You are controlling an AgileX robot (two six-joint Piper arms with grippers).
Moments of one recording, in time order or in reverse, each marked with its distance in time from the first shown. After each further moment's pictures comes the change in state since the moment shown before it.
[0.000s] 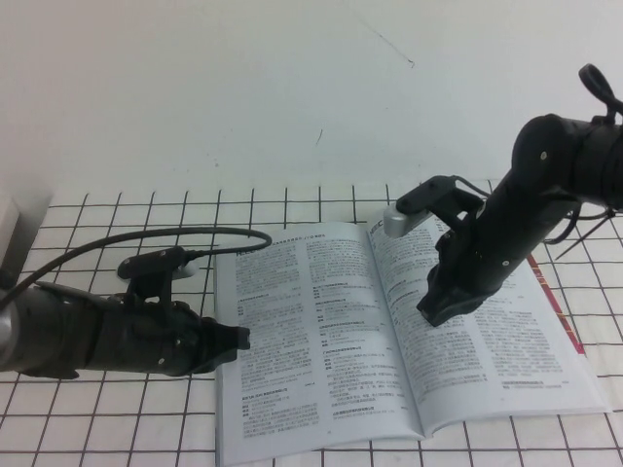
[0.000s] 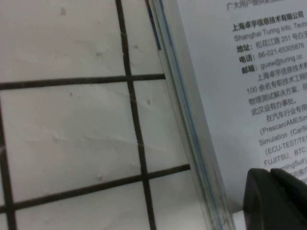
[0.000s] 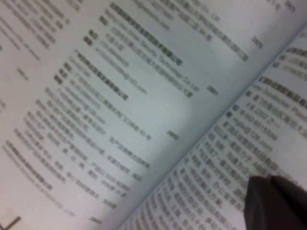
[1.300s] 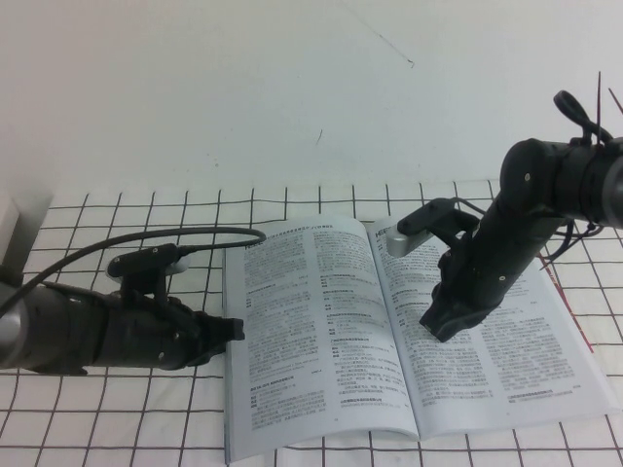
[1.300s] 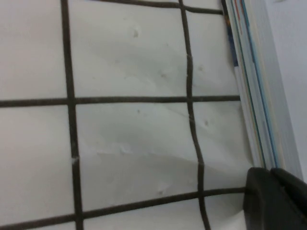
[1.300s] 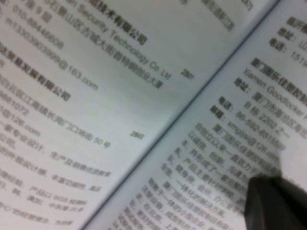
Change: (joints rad) right arm -0.002 0.090 -0.010 -0.051 -0.009 0.032; left arm -0.009 0.027 -0.011 -0.051 -0.097 0.006
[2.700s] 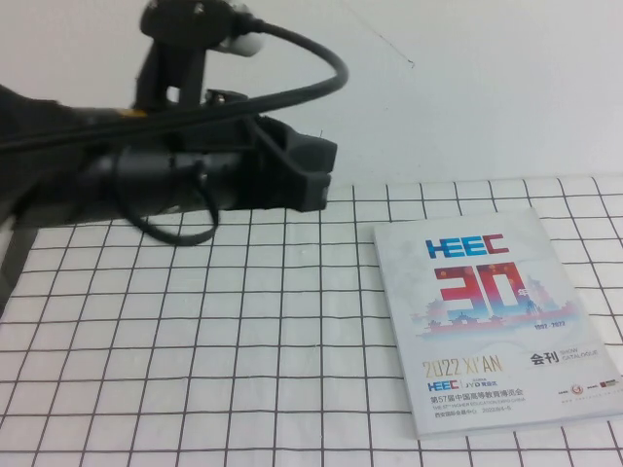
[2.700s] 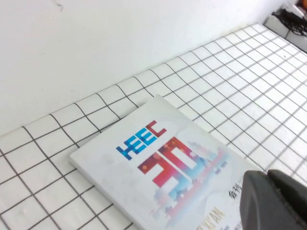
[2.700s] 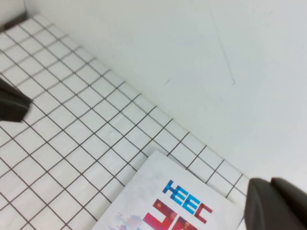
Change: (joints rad) right arm -0.050 -0.761 -0.296 -0.146 0.198 0.155; left arm -0.231 -0.494 -0.341 0.556 0.266 -0.403
